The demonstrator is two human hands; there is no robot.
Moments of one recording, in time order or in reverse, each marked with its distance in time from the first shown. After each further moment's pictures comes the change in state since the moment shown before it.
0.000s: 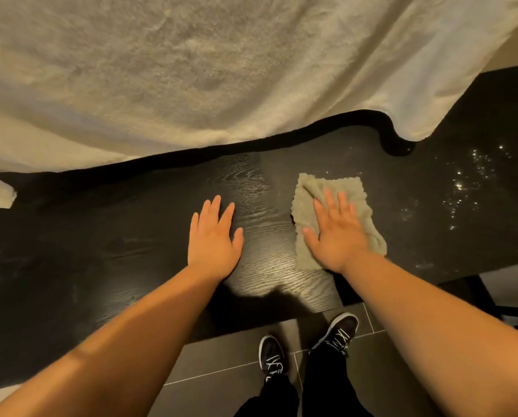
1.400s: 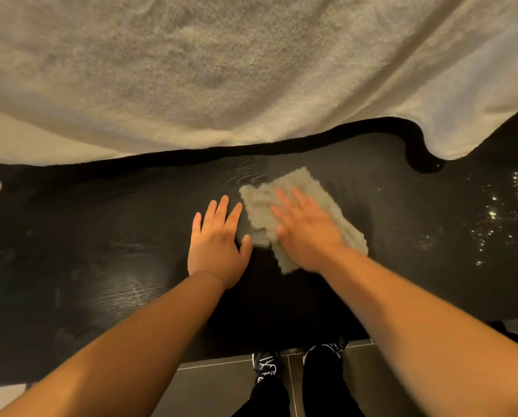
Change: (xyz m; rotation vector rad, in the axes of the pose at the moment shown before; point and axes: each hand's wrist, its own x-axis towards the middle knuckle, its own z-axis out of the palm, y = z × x) left_hand 0.024 0.017 0.009 0.075 -0.026 -0.051; right_hand 0.069 -0.042 -0.018 -0.099 0.052 -0.359
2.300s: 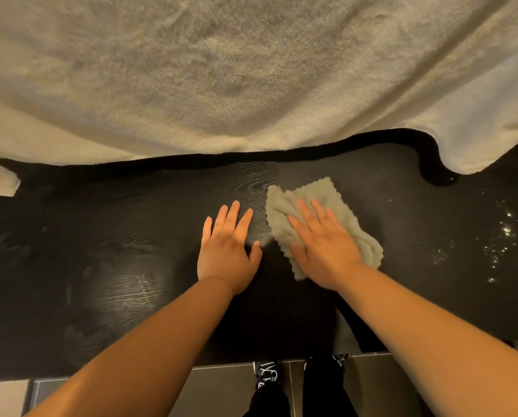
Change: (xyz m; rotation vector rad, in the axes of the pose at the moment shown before) left_hand -0.001 -0.002 -0.001 -0.010 -0.031 0.005; right_hand -0.017 0.005 -0.001 0.034 -0.043 0.026
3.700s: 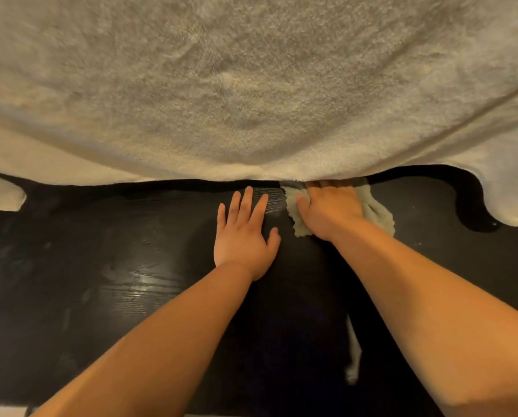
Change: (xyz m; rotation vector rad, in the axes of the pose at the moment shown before) left_hand 0.095 0.008 -0.005 -0.020 0.000 -0.116; right_hand 0.147 0.028 -0.060 -0.011 0.018 0.132
